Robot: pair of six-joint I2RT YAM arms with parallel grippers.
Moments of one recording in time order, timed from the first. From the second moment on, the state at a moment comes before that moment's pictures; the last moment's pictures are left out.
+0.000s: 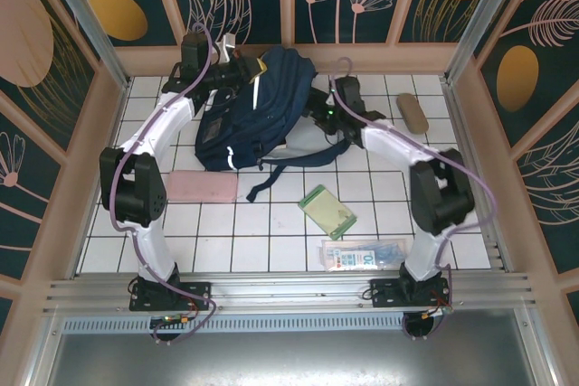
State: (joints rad) left arm -0.23 1.91 1.69 -0.13 0.76 -0.96; right arm 0.45 1.76 1.29 -0.12 -0.25 0.87
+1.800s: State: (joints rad) left arm -0.83 1.84 0.96 0.03 0.35 -0.70; right arm 0.43 1.03 0.32 -0.23 -0.42 1.17
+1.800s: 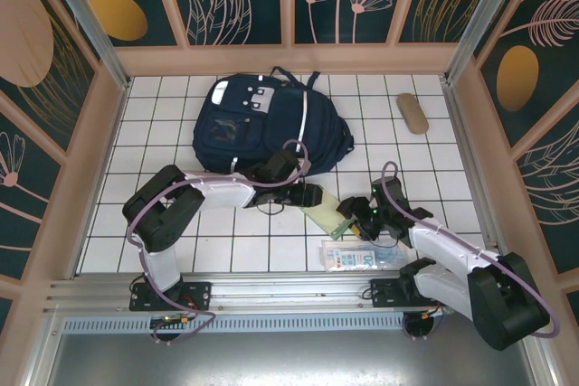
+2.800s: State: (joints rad) left arm -0.84 1.75 0.86 0.07 0.31 -0.74; right arm 0.44 0.95 0.31 -0.17 -0.41 1.17
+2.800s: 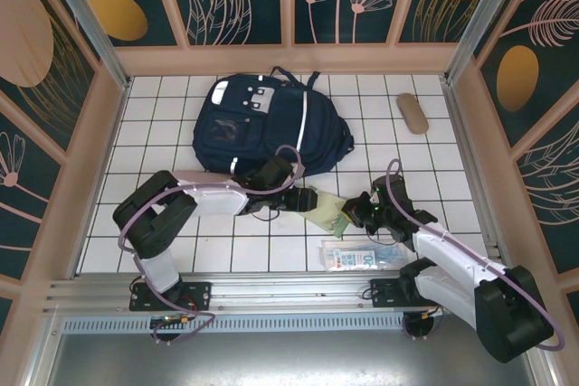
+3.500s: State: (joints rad) left arm -0.75 1.71 0.68 0.32 0.46 -0.98; right arm 0.31 0.83 0.21 0.05 -0.61 1.28
